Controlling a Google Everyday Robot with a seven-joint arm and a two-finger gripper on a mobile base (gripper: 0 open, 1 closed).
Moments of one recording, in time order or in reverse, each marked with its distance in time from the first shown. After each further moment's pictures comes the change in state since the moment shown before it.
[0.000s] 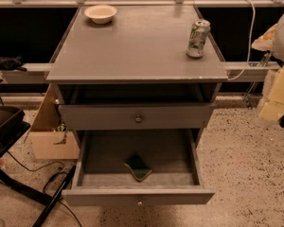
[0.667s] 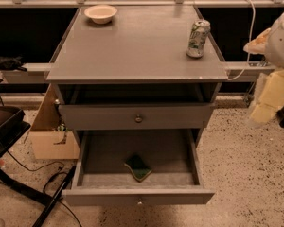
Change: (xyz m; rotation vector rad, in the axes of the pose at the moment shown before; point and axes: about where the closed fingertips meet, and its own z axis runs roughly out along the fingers) arm -0.010 0.000 0.012 -0.007 -0.061 -0.008
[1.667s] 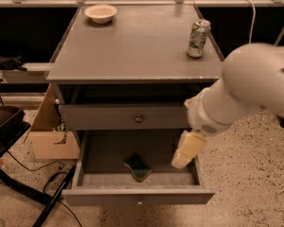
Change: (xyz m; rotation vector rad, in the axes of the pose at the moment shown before) arm -0.051 0.053 0.179 -0.057 -0.117 0.048
